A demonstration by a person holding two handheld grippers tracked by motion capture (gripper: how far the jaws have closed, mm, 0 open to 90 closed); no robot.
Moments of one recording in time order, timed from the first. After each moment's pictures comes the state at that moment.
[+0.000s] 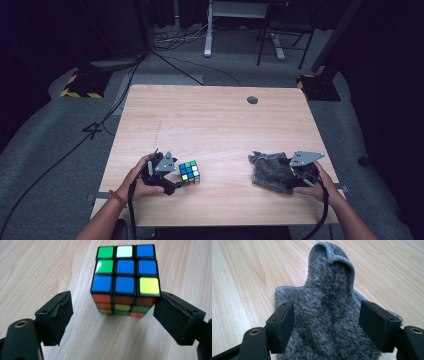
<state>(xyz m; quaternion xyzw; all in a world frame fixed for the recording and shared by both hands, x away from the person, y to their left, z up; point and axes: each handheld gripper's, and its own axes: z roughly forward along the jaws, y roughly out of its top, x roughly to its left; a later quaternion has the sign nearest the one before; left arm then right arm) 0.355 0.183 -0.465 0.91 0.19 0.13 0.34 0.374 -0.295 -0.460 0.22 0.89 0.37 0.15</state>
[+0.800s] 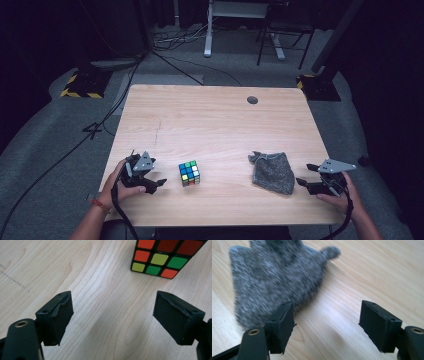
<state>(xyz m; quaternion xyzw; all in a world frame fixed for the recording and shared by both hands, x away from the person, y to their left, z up) 0.350 0.237 -0.479 0.89 0.27 0.15 0.33 0.352 -0.378 -0.480 0.33 0.85 0.36 0.19</state>
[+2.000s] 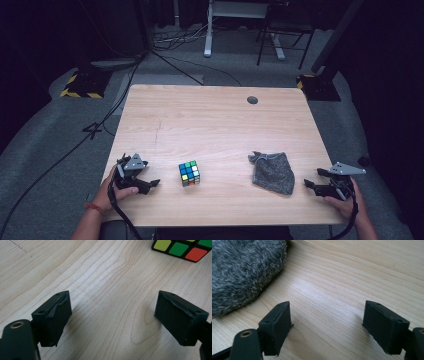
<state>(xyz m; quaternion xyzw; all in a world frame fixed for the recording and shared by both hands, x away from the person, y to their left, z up) 0.356 0.263 -0.504 0.87 0.32 0.12 0.35 0.350 -0.408 -0.503 0.42 0.81 0.36 0.19</state>
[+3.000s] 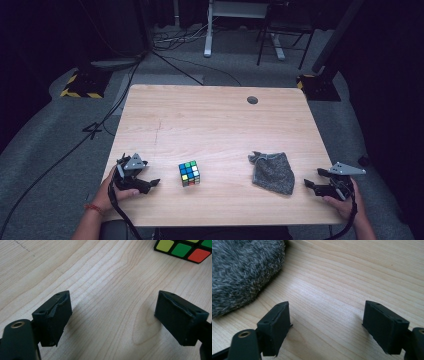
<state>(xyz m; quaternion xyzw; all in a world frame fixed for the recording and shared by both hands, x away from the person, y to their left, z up) 0.356 0.263 -0.504 0.87 0.33 0.12 0.35 0.349 -0.408 -0.503 0.43 0.81 0.36 0.19</state>
